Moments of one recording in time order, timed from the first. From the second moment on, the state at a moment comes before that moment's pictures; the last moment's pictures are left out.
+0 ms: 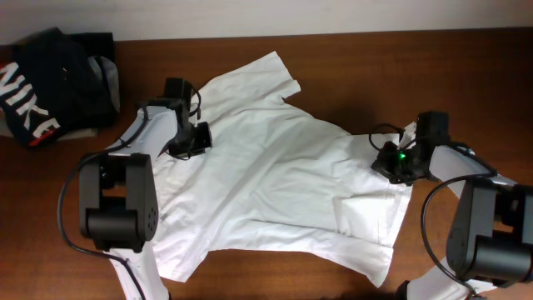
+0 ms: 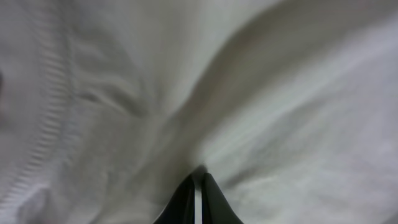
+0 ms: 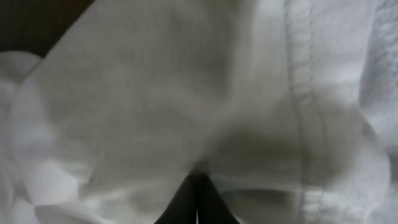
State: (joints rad) left arm -0.10 2.10 1.45 -0.80 0.14 -0.26; right arm -0.21 1.81 0.95 -0.47 -0.40 0.36
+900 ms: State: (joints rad) left arm 0.04 1.92 1.69 -0.95 0.08 -0.30; right arm -0.12 1.85 1.70 -1.25 -0.46 0.26
